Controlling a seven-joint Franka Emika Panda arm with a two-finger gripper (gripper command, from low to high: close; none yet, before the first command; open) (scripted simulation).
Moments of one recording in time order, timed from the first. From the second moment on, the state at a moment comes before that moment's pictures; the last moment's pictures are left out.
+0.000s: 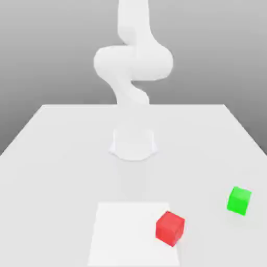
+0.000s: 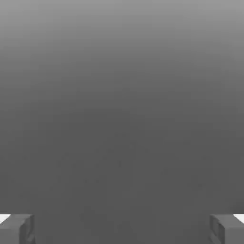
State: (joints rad) arm 0.02 -0.71 0.00 -2.33 -0.02 2.34 0.74
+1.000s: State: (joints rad) arm 0.18 0.30 0.02 -2.61 -0.03 2.91 0.10
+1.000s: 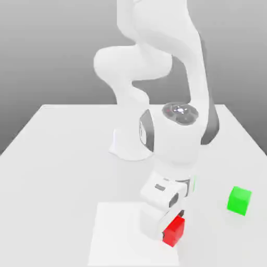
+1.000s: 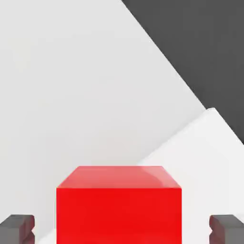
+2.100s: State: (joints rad) arm 0.58 0.05 0.19 -2.64 -0.03 2.70 0.88
